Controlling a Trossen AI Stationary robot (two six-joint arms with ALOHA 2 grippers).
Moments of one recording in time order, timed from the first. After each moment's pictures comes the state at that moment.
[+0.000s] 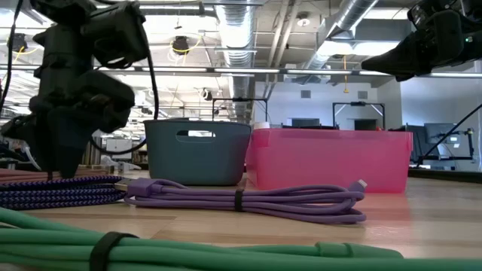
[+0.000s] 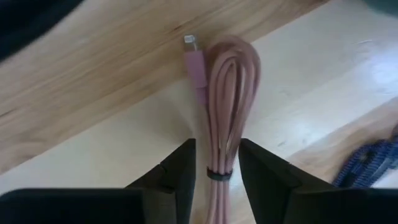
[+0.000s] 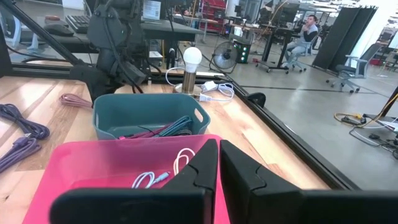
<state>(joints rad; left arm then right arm) -0.21 1.25 0.60 -0.49 0.18 -1.28 0.18 0.38 0.17 0.09 0.47 -0.11</state>
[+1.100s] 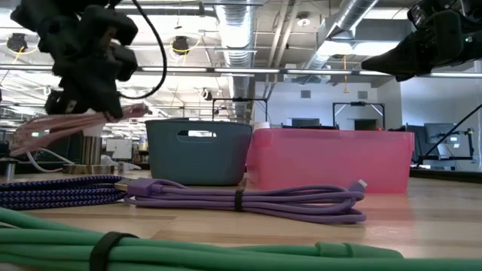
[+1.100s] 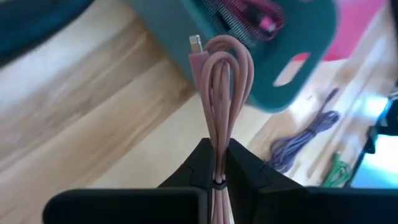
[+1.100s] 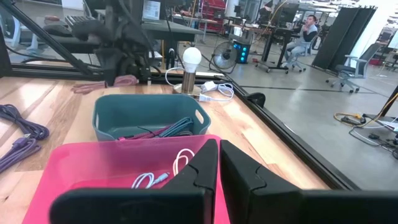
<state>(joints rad) -0.22 0.89 0.54 -0.38 -0.07 -1.11 0.17 0.38 0.17 0.09 0.47 -0.11</state>
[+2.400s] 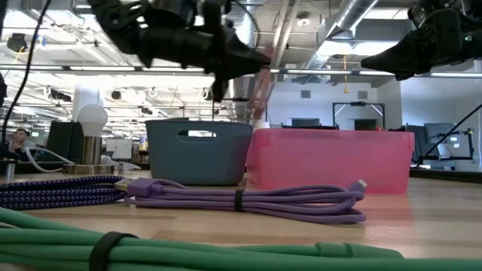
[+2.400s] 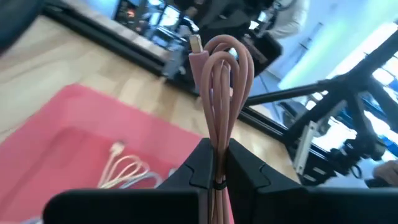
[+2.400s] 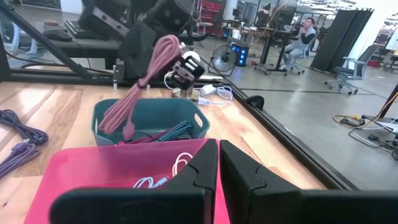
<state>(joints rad) 0.08 1.46 0.79 0.64 0.19 -0.45 0.17 0.38 0.17 0.11 0.48 -0.10</state>
